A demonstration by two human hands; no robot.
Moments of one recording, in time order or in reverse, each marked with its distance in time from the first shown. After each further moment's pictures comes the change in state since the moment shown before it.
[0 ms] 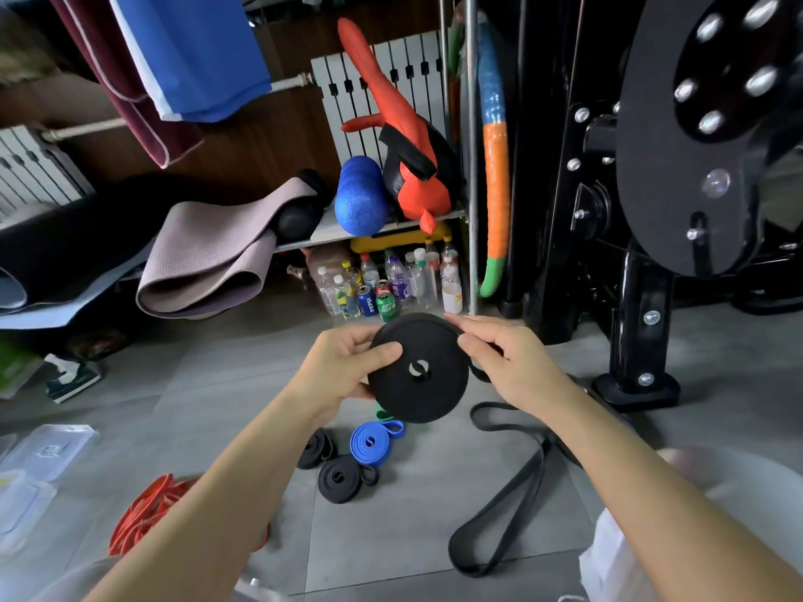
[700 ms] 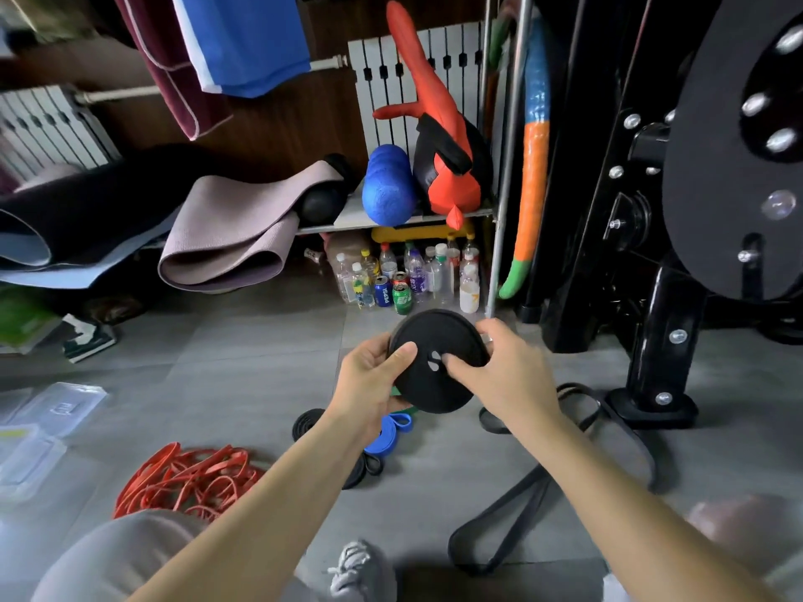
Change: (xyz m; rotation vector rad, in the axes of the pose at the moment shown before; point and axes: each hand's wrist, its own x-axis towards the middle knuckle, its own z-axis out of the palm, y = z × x) left_hand 0.001 -0.039 0.010 -0.339 0.227 -0.085; right_hand 0.011 -0.011 0.045 -0.356 0.202 0.159
